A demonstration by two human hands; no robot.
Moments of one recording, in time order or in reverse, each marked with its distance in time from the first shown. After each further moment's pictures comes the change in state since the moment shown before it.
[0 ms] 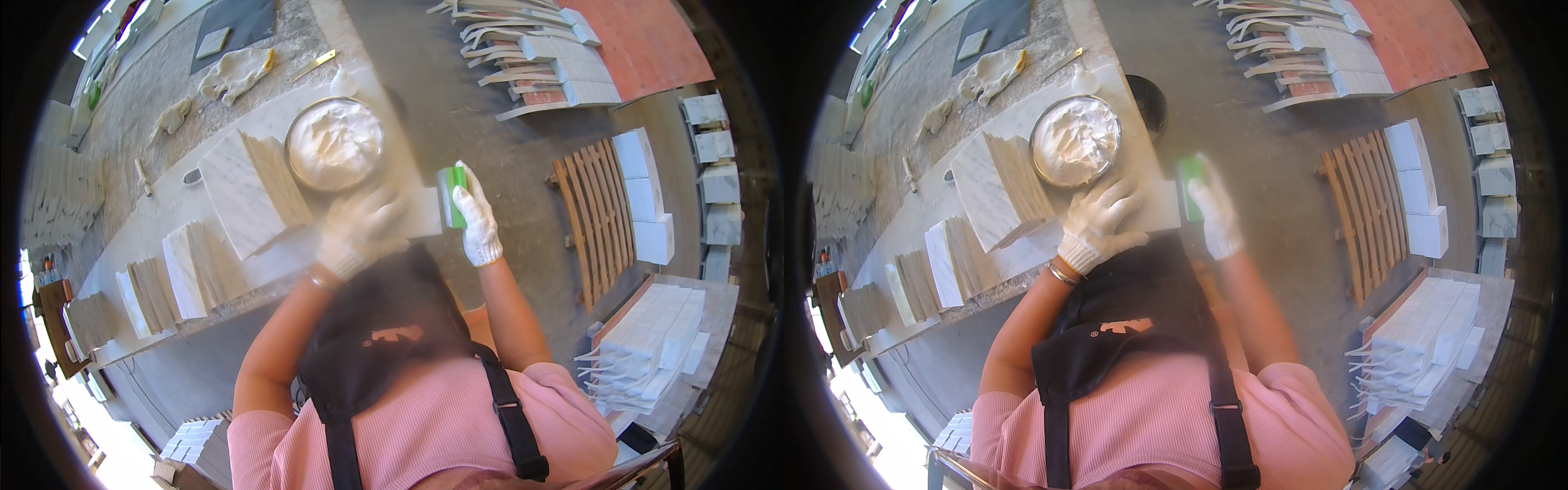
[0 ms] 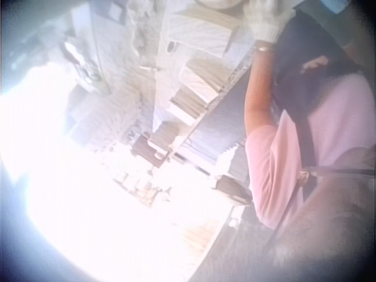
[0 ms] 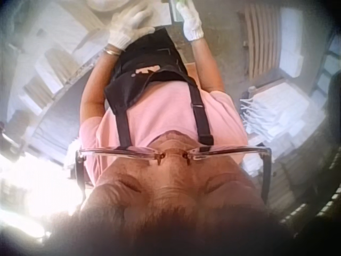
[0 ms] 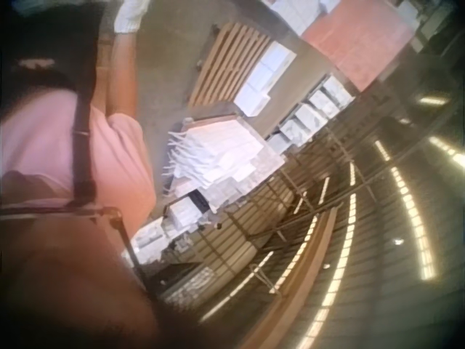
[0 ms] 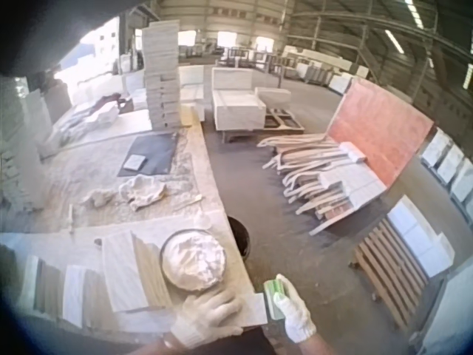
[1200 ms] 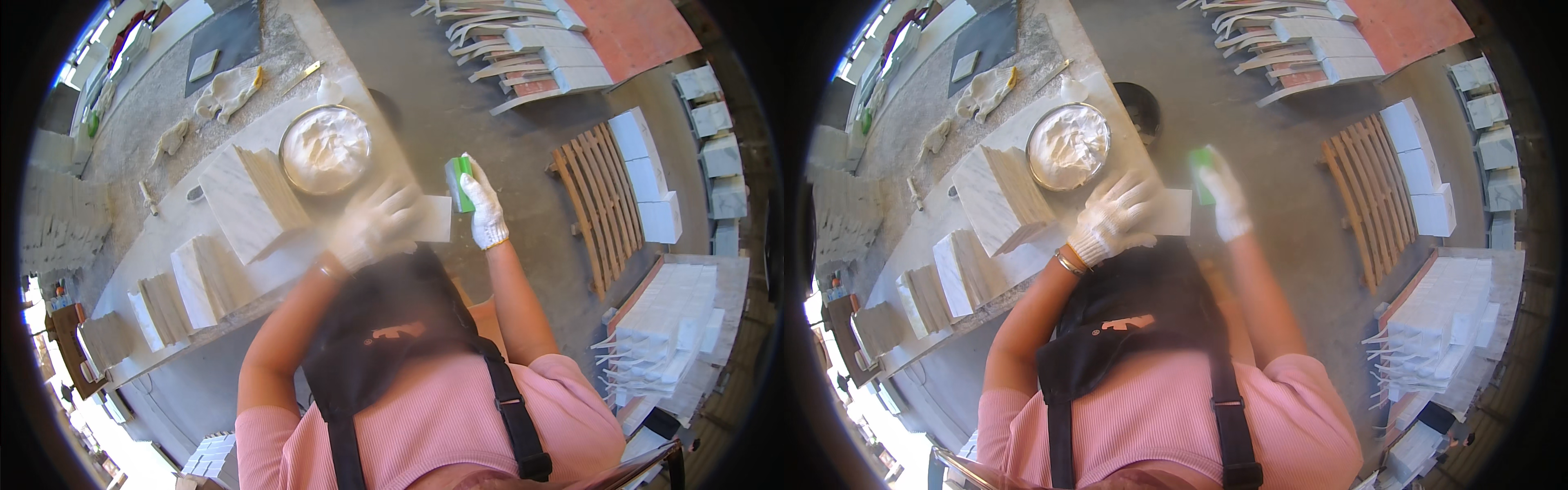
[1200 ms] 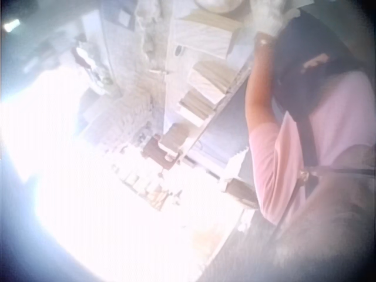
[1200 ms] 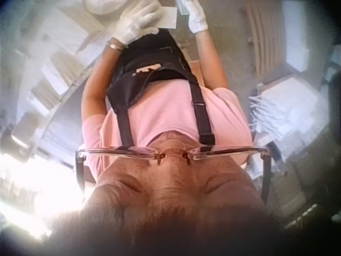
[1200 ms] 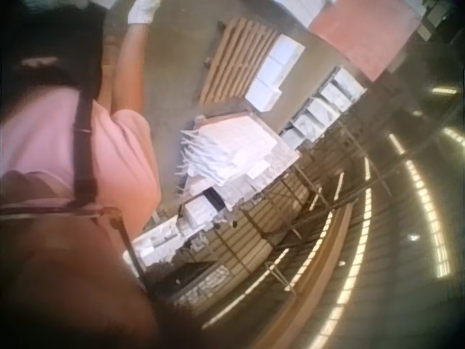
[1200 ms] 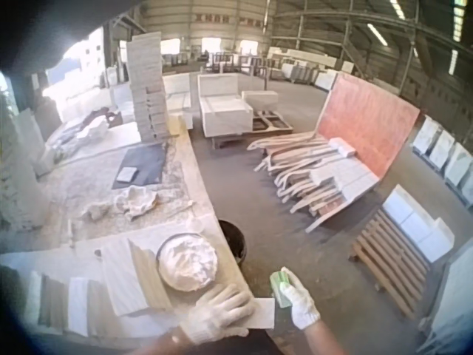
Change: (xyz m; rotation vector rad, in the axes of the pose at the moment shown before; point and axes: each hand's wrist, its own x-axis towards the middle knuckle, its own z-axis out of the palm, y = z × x) left_hand 0.024 0.007 -0.005 0.014 -0.072 0.314; right_hand 0.023 0.032 -0.043 0.059 0.077 -0.040
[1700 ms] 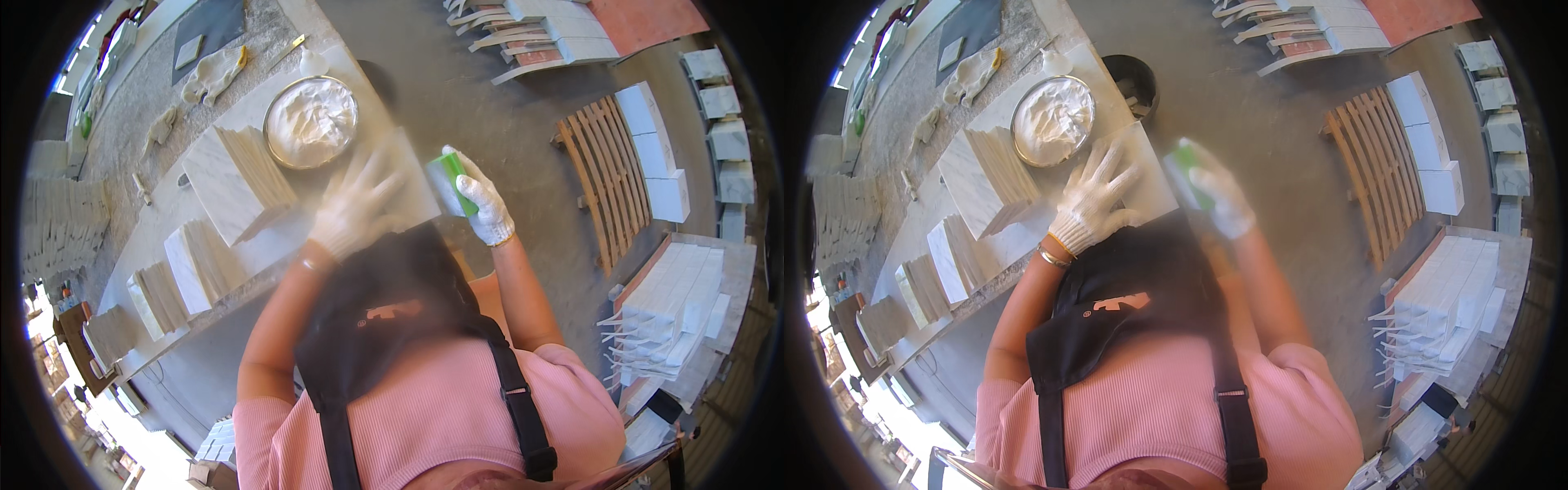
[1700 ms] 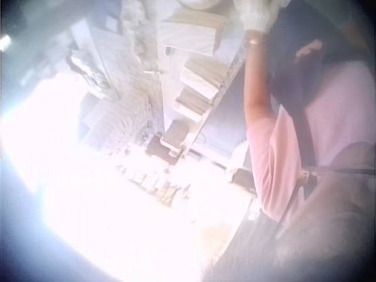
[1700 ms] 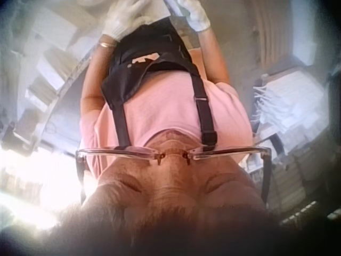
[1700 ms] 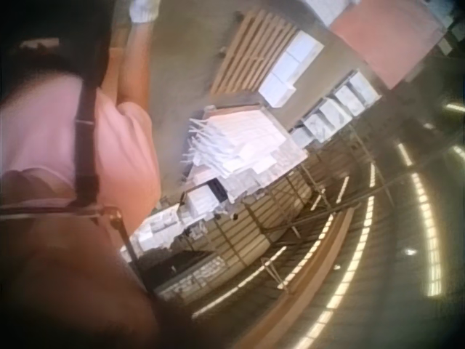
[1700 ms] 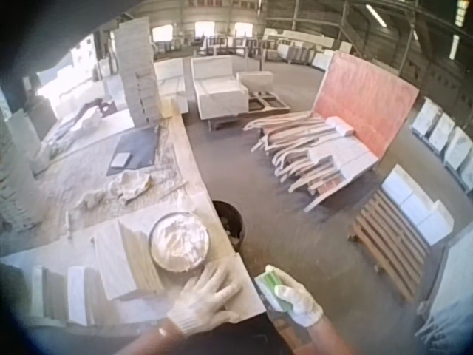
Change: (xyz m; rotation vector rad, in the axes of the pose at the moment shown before) left_hand -0.011 0.017 -0.005 0.086 -0.093 -0.222; right_hand -0.051 -0.025 0.000 0.150 -0.246 0.170
